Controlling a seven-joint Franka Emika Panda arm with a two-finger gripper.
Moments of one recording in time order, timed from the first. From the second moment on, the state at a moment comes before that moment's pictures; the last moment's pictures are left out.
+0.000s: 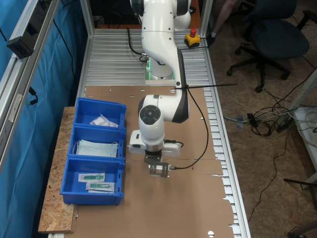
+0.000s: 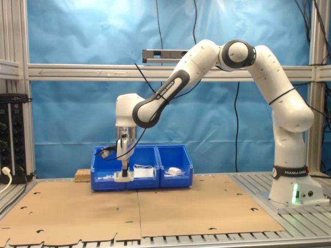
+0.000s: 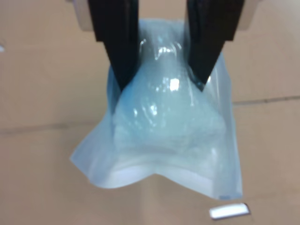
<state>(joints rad) -0.19 0.53 0.08 -1.85 0.04 2.42 0.79</state>
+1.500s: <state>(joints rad) -0.32 0.05 -0.27 -2.27 0.04 2.22 0.95</state>
